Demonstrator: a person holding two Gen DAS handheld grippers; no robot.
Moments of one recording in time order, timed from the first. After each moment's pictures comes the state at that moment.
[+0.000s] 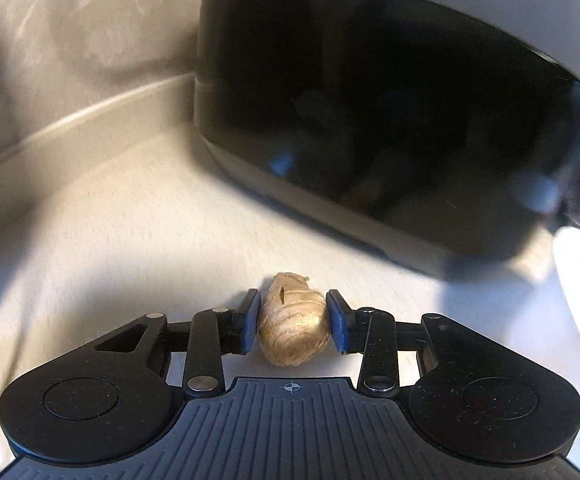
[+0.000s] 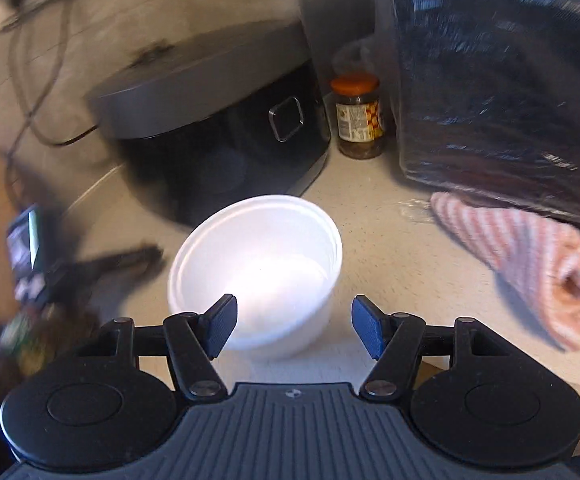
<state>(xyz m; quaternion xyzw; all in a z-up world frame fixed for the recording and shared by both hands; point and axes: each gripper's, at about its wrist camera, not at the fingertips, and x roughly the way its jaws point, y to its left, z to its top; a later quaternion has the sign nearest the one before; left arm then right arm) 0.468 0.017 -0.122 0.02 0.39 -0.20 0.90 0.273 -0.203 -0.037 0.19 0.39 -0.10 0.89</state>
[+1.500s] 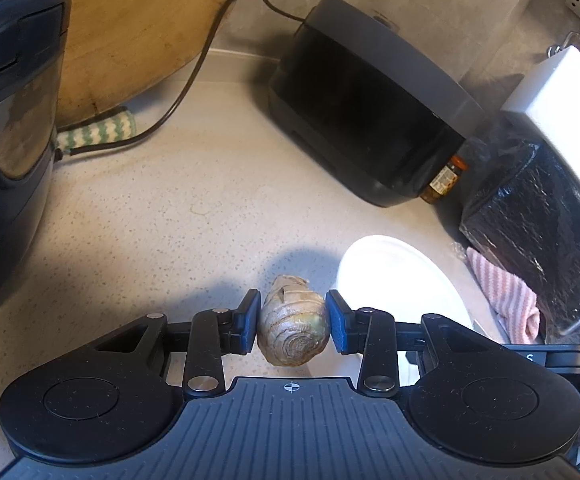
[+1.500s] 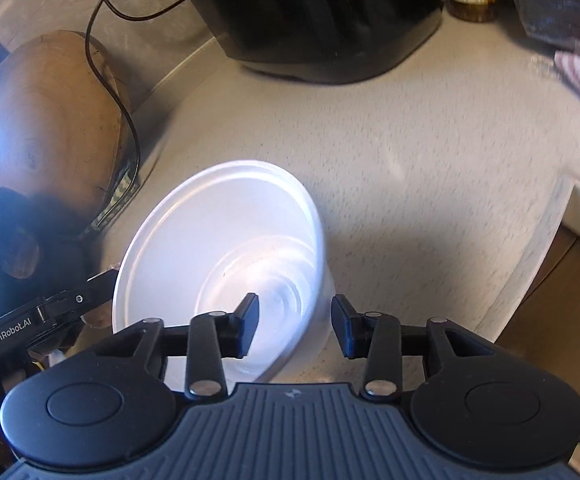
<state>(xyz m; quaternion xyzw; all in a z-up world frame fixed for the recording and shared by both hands) 0.257 0.130 -0.069 -0.17 0.40 -0.18 0.88 0.235 -0.132 -0.096 0.23 0.49 0.06 0.84</state>
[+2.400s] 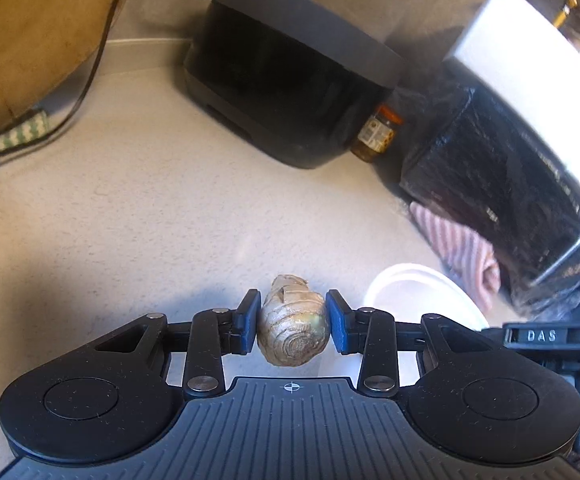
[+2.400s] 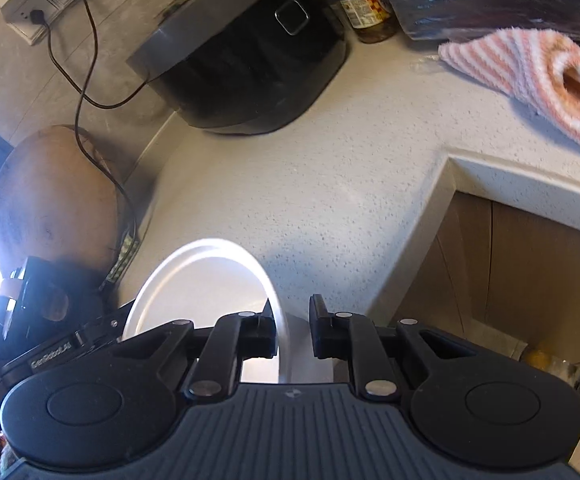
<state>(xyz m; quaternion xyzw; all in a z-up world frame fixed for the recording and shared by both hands) 0.224 0.065 -0.054 -0.11 0.41 -0.25 0.87 0.157 -0.206 -0.075 0.32 0.43 0.02 0.84</state>
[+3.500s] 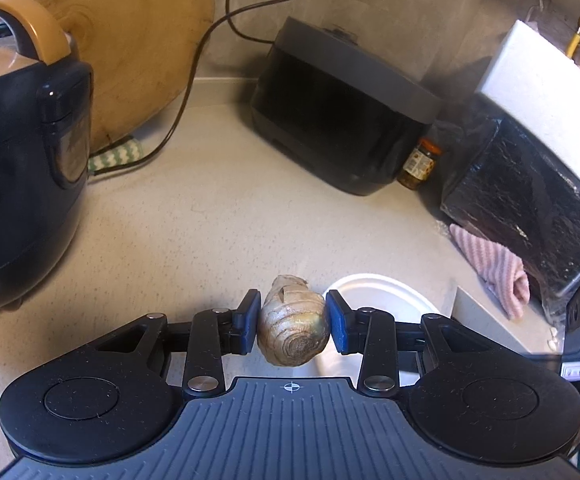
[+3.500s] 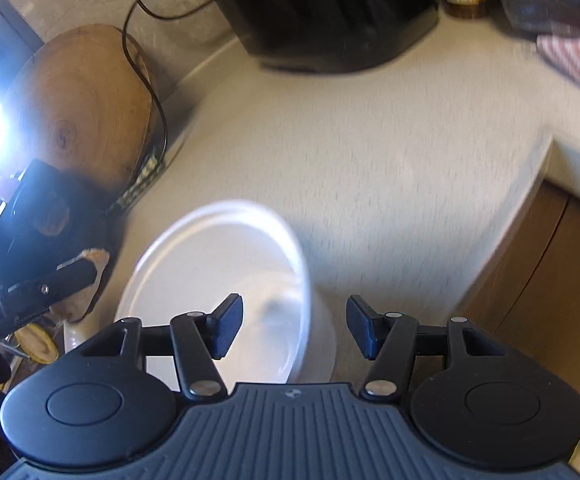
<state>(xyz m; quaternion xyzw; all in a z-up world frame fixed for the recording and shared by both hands) 0.180 0.123 -0.032 -0.11 0.38 -0.18 0.90 0.170 -0.125 -0.098 0.23 0.47 0.08 0.85</state>
